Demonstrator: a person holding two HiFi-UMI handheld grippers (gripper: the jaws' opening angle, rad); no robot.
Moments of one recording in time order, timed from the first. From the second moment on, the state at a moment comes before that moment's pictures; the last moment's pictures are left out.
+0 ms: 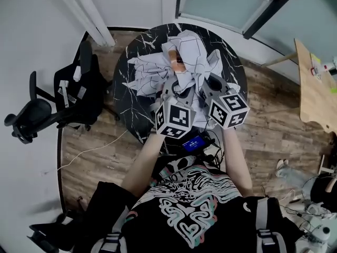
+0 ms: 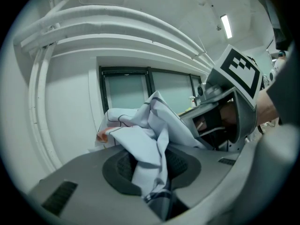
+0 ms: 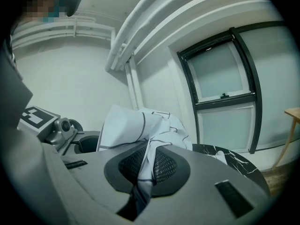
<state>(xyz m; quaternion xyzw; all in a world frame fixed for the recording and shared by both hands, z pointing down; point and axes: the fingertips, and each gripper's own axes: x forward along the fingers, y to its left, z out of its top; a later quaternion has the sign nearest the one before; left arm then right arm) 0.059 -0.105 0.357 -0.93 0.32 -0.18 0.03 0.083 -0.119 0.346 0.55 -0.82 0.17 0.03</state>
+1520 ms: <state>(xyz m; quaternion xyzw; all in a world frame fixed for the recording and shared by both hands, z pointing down) 0.071 -0.101 0.272 -0.94 0.31 -0.12 0.10 0.097 -0.112 0.258 0.57 -0.81 0.10 -0.04</state>
